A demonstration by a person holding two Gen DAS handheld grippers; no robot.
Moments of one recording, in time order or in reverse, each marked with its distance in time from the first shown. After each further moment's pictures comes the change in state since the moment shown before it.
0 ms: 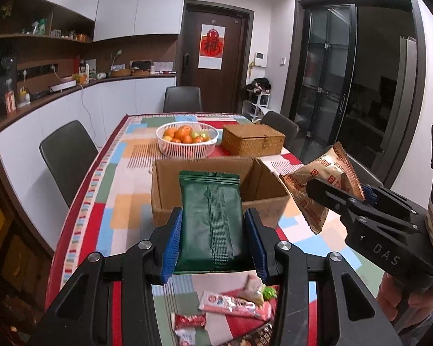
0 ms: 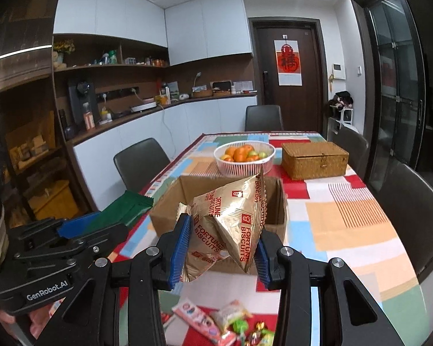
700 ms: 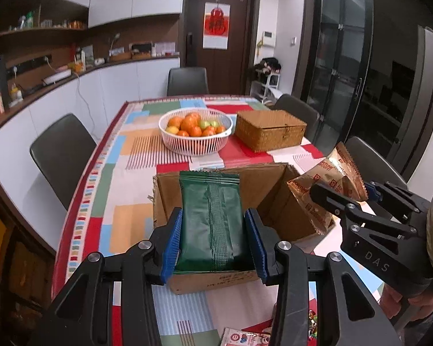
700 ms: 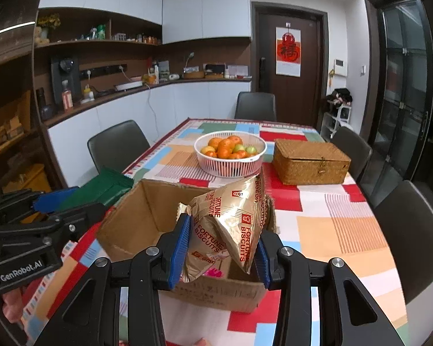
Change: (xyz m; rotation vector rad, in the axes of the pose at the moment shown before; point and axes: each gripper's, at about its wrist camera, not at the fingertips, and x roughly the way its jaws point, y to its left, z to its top) left arm 0.108 0.027 0.048 0.006 0.131 0.030; right arm 0.103 -0.027 0.036 -0.066 0.106 -0.064
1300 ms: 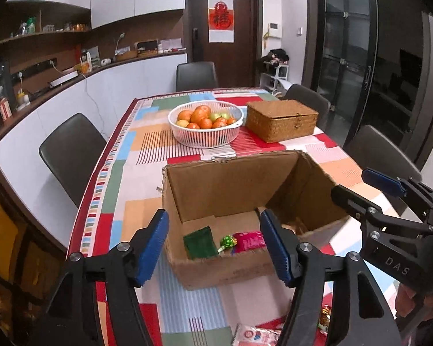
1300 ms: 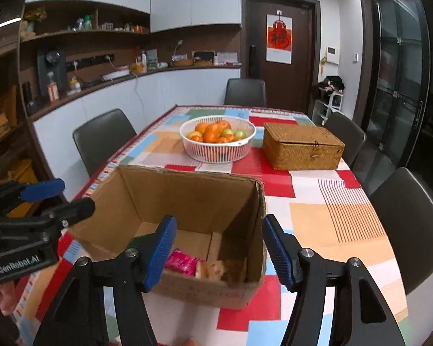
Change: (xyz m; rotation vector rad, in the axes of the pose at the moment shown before) left arm -0.005 -0.008 -0.016 0.039 0.007 0.072; right arm 0.013 -0.007 -0.011 0.020 0.041 -0.050
